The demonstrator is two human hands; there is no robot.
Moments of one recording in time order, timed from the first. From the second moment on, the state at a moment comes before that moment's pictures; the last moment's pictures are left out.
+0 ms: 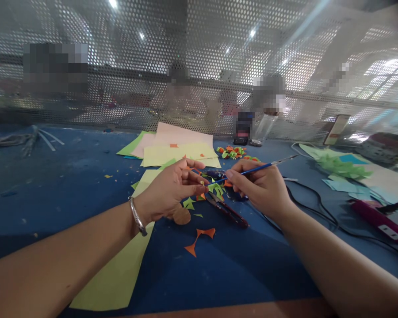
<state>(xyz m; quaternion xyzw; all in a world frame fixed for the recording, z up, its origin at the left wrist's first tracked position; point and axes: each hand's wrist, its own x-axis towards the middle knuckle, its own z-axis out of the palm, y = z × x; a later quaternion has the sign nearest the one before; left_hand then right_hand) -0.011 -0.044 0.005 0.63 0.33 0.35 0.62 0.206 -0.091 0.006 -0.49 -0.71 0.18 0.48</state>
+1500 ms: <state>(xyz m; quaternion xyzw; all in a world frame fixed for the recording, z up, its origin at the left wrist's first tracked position) -0.006 -0.048 0.002 0.58 0.35 0.48 0.56 0.198 -0.095 0.001 -0.34 -0.82 -0.06 0.45</state>
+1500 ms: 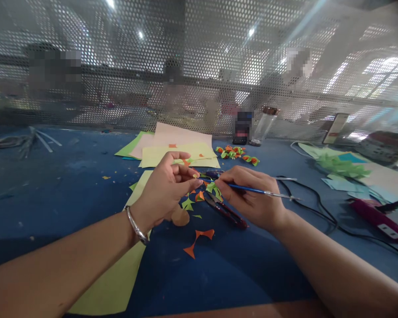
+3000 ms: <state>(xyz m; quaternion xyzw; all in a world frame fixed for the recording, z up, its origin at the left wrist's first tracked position) -0.018 -0.039 -0.006 0.84 0.37 0.23 0.33 0.228 -0.082 0.016 -0.58 -0.79 0.07 0.20</state>
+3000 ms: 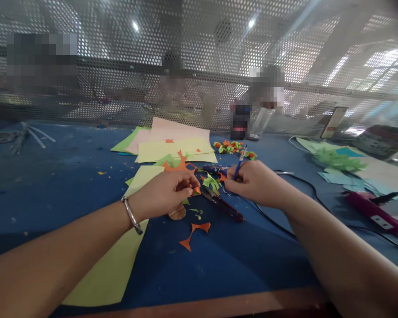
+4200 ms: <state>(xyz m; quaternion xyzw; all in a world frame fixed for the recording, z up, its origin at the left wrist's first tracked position) -0.009 -0.049 -0.002 0.79 0.31 0.39 0.34 0.199 -0.088 0.000 -0.47 -0.79 0.18 0.35</state>
